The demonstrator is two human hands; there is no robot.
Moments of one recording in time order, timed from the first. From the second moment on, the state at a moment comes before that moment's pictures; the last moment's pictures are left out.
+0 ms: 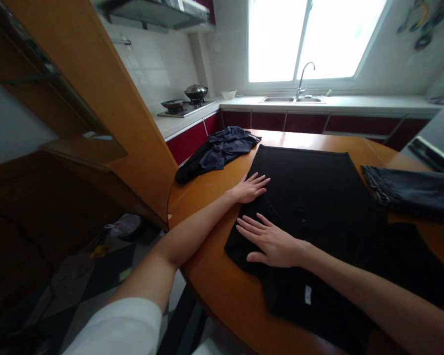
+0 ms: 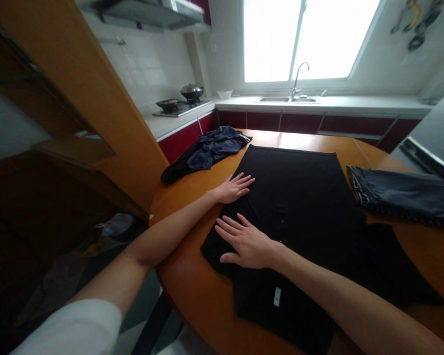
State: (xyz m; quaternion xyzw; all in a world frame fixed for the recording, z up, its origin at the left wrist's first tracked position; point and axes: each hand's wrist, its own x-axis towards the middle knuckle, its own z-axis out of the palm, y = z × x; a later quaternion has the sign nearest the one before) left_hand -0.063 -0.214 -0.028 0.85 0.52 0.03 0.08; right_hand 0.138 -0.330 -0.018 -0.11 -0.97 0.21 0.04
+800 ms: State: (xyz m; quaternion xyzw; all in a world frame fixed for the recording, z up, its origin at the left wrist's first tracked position) left_hand -0.048 -0.223 -0.034 0.87 0.48 0.04 0.06; right_hand 0.139 -0.313 -0.025 -0.14 -0.95 0.22 0.15
